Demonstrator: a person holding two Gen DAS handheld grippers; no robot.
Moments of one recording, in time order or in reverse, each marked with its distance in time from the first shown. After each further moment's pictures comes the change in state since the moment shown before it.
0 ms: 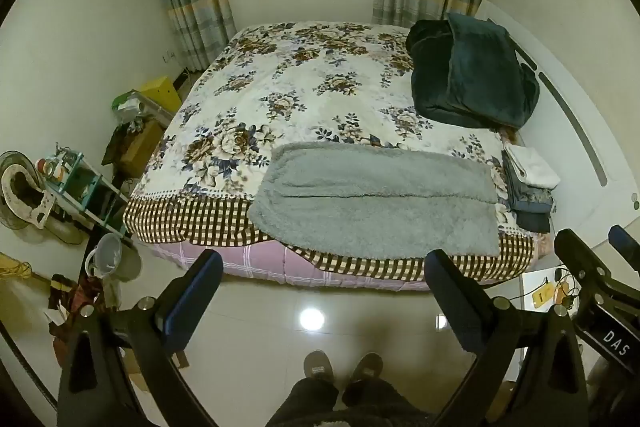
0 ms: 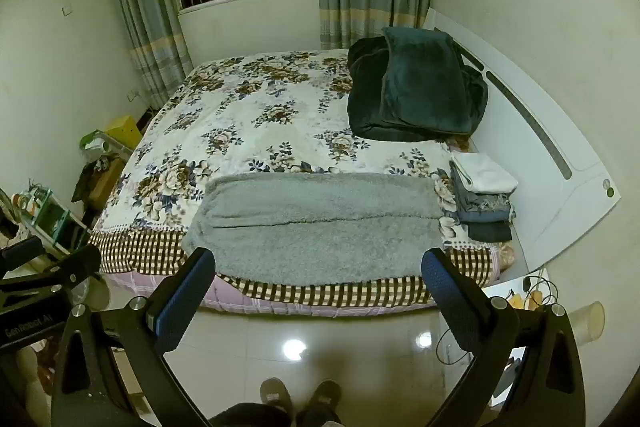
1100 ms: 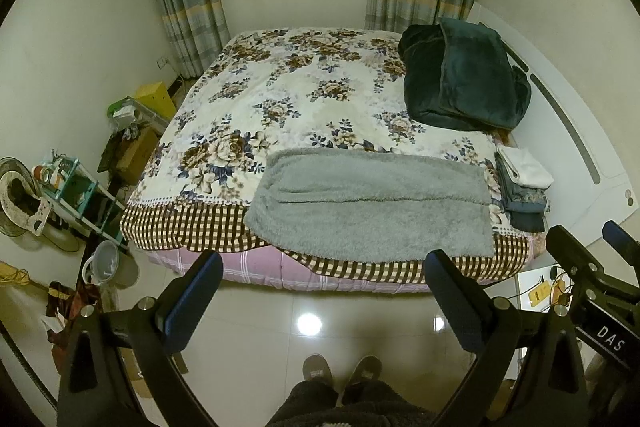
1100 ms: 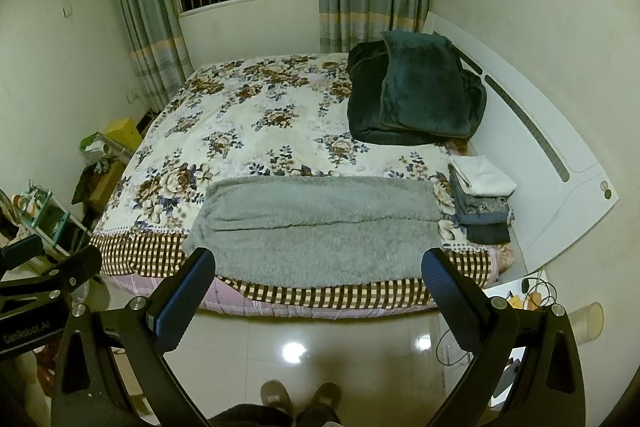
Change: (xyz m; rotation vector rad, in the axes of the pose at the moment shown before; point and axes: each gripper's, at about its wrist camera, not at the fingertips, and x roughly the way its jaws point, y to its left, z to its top) left arm 0.001 -0.015 0.014 0.008 -0.013 0.007; right arm -0.003 -0.002 0.002 0.006 -0.004 -0.007
